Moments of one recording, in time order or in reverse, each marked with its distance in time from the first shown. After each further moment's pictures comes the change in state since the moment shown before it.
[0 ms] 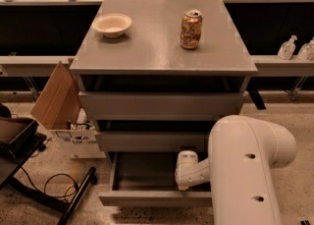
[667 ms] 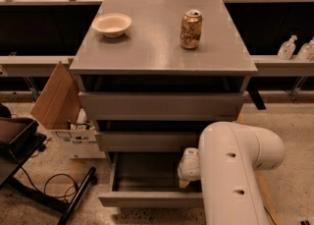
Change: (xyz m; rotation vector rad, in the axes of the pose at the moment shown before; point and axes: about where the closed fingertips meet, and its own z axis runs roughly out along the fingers) arm 0.005 -0.033 0.048 0.020 -0.064 0.032
